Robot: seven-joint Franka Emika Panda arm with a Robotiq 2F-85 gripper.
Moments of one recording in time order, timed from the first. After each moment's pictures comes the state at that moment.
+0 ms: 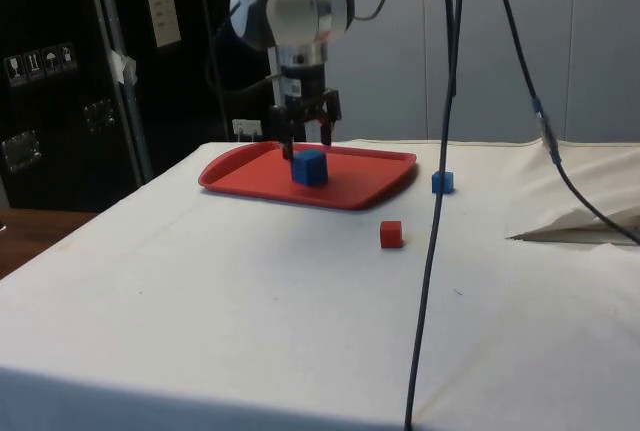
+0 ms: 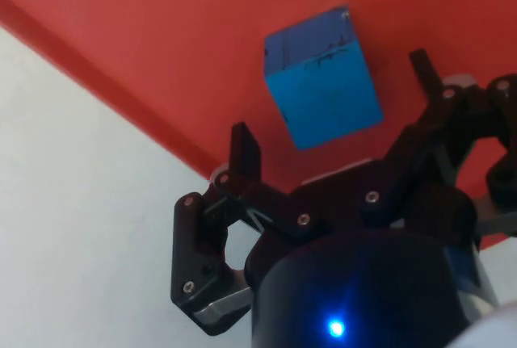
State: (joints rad) arm 0.49 0.87 -0.95 -1.86 0.92 2.33 -0.41
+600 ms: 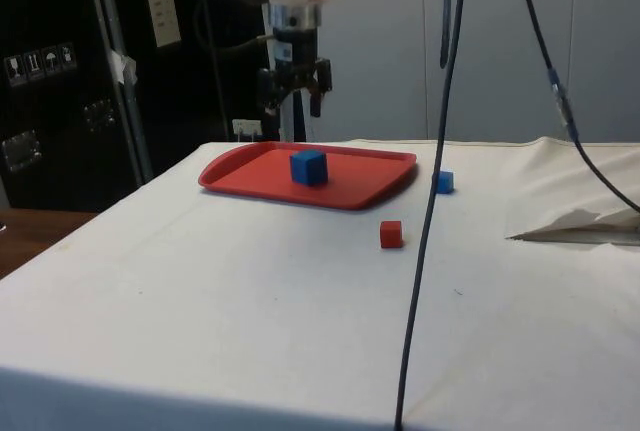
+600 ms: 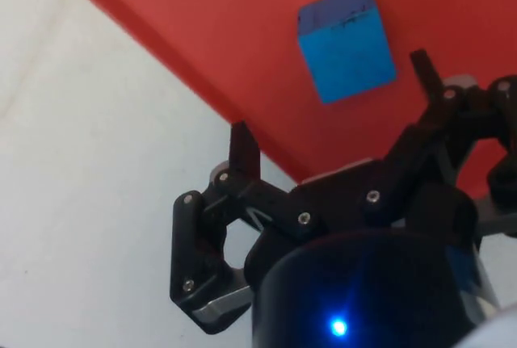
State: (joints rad) arm 0.54 0.78 -1.03 -1.86 0.90 2.27 -0.39
